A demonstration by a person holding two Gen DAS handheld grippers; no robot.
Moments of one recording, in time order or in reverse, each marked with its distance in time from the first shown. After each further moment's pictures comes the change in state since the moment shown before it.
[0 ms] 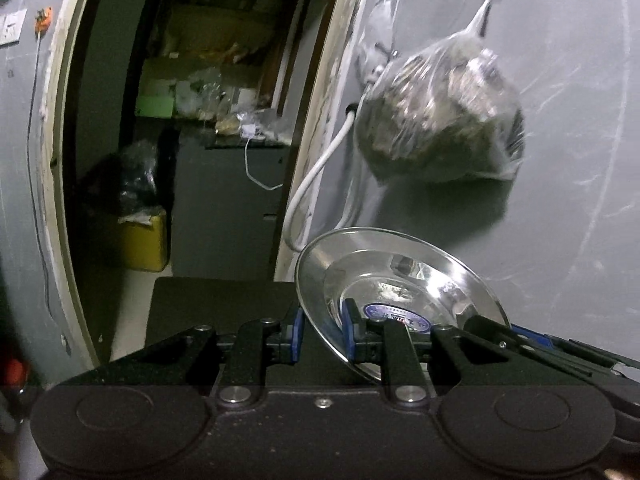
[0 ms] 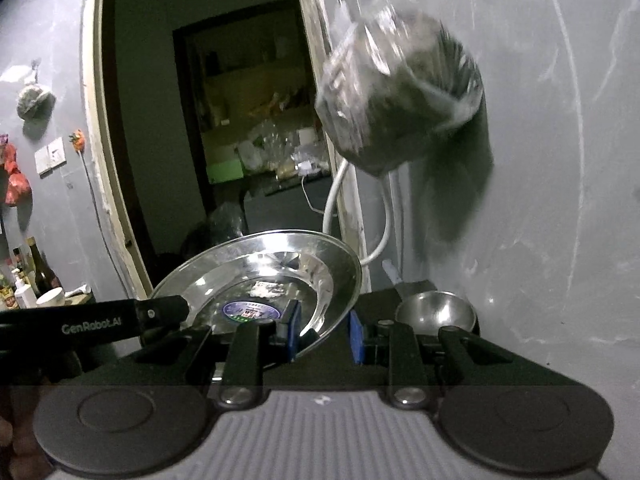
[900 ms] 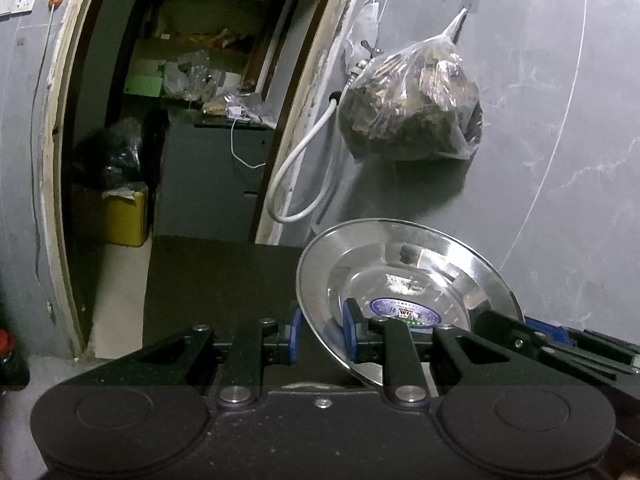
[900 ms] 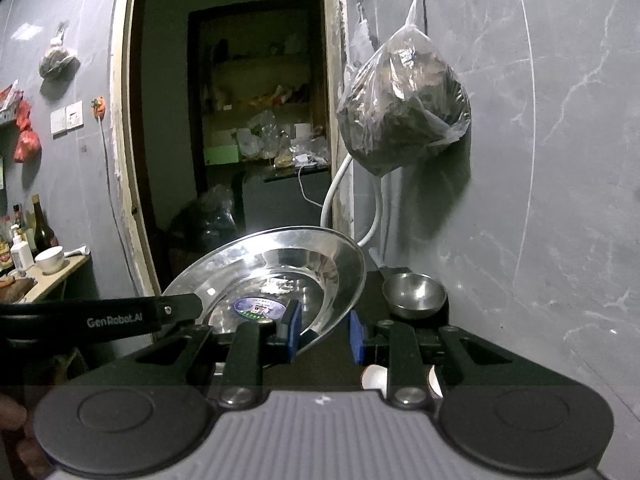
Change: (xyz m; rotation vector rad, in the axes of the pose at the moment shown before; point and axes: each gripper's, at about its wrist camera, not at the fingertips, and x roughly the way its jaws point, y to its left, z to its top) left arm -0.082 0.018 -0.054 -0.048 0.043 -0.084; right arm -0.098 0.050 -0.034 -0.110 0.028 -0.074
